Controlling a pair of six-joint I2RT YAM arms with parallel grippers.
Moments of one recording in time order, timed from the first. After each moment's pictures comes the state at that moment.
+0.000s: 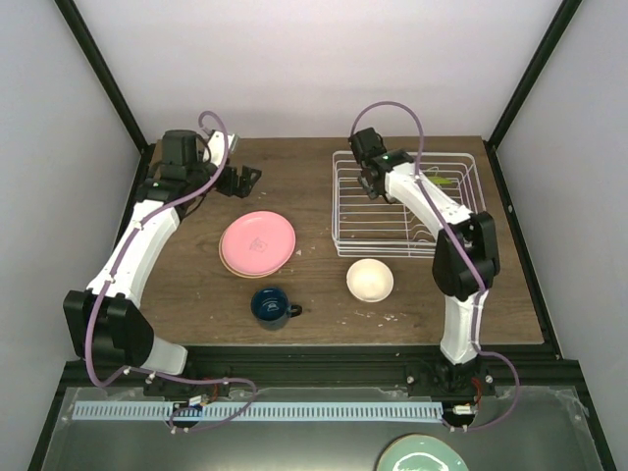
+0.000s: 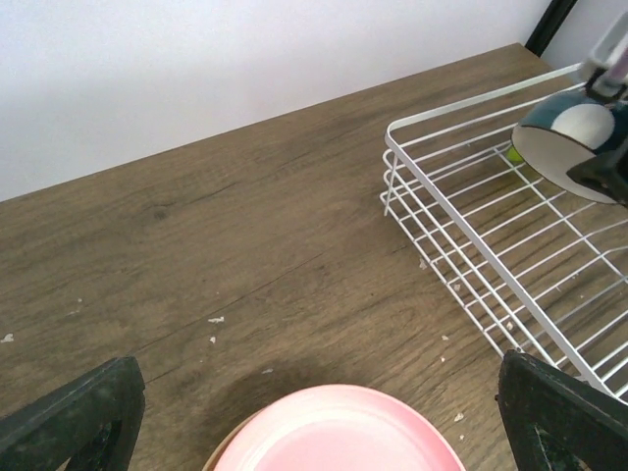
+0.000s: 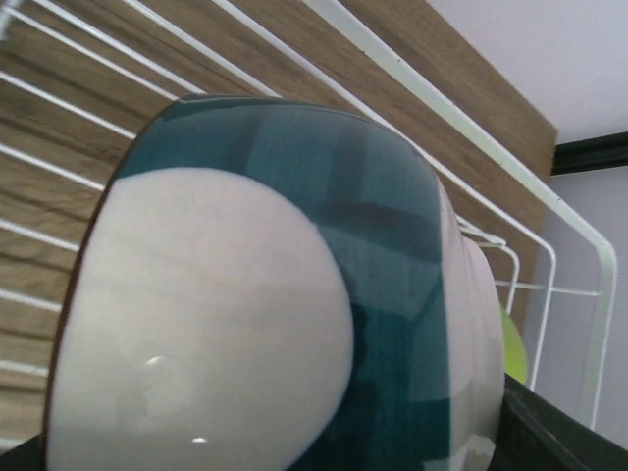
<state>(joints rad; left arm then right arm) -0.16 1.44 1.35 -0.48 0.40 0.10 0.44 1.94 1.75 -0.84 0.53 -0.19</state>
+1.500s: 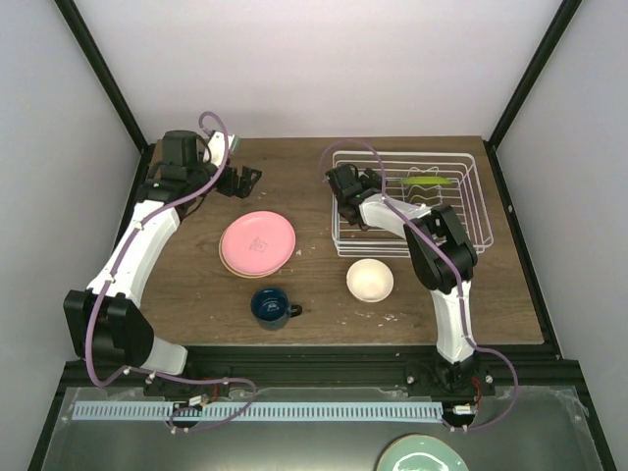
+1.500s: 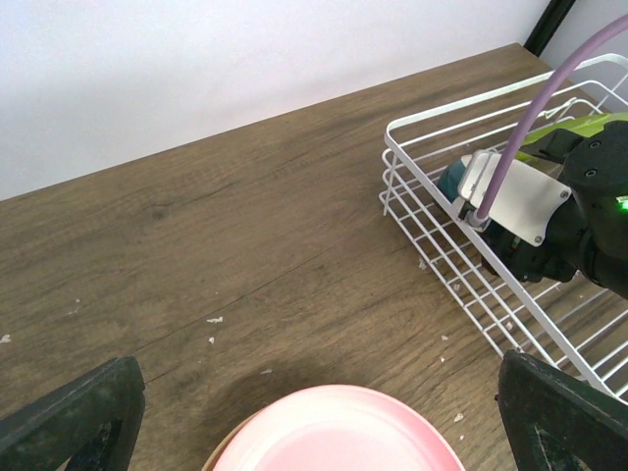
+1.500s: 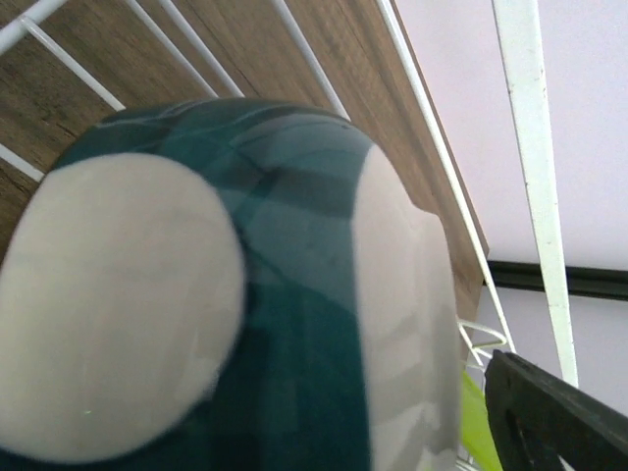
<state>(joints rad) -0.16 1.44 1.34 -0.47 0.40 0.10 0.54 2.09 1.47 -0.22 0.78 -0.59</state>
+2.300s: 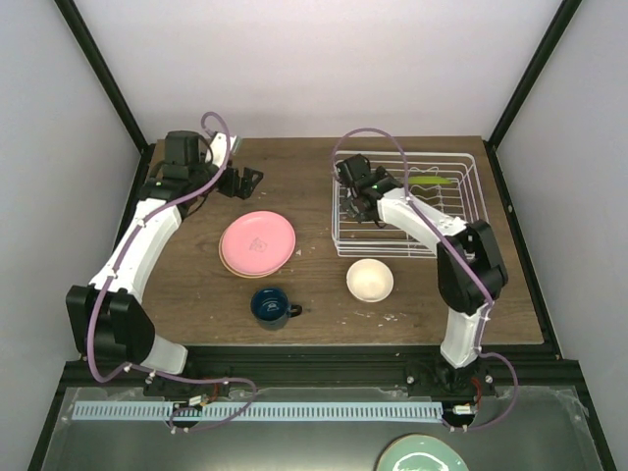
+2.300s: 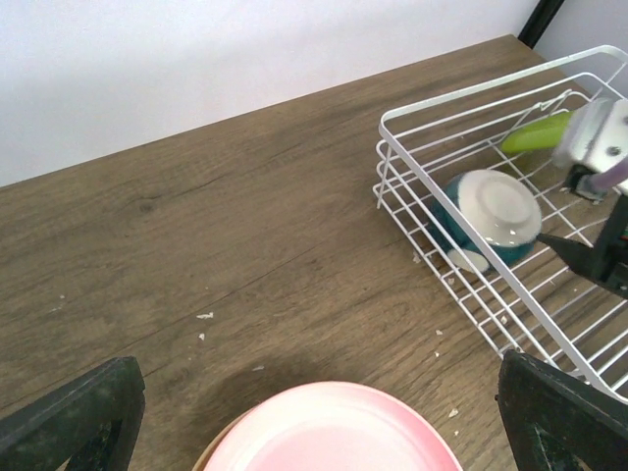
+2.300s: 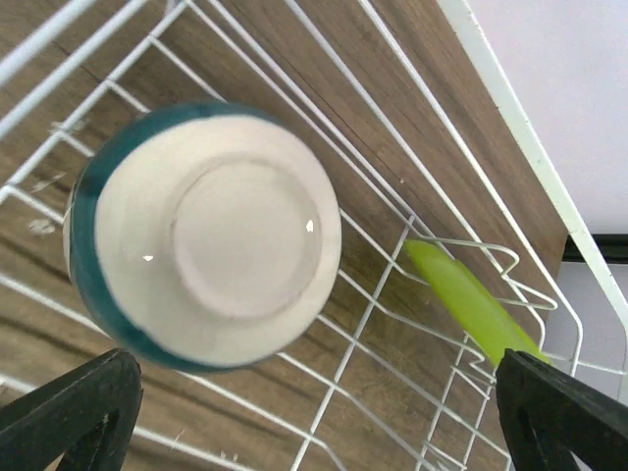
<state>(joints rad) -0.16 1.46 1.34 -0.47 0.41 0.10 0.54 1.88 1.46 -0.52 0.58 -0.39</state>
